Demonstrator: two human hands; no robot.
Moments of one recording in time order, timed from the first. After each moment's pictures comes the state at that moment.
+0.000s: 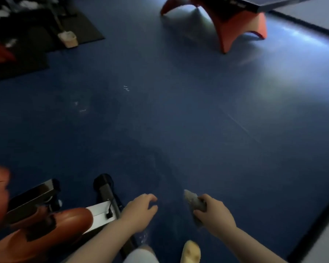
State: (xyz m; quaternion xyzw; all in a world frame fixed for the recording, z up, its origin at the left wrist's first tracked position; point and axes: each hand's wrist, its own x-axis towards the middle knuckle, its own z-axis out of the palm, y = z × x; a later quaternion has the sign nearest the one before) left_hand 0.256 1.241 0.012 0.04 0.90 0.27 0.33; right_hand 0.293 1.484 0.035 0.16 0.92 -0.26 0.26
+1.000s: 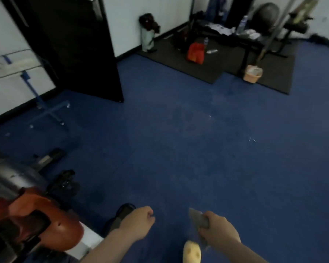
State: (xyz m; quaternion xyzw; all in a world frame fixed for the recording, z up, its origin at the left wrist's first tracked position) left_hand -0.139 1.084 -0.001 -0.48 0.74 0.45 0.17; right_hand -0.344 1.229 0.035 -0.35 0.86 0.00 0.37
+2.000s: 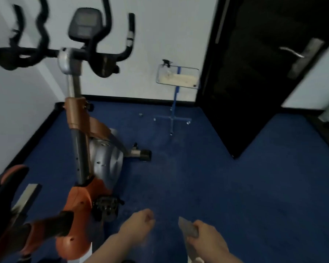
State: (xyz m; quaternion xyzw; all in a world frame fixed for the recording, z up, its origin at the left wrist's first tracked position) left_hand -0.119 0.719 -0.002 -0.79 0.40 0.45 -0.11; right_hand -0.335 0.636 0.032 -0.72 0.55 0.12 0.40
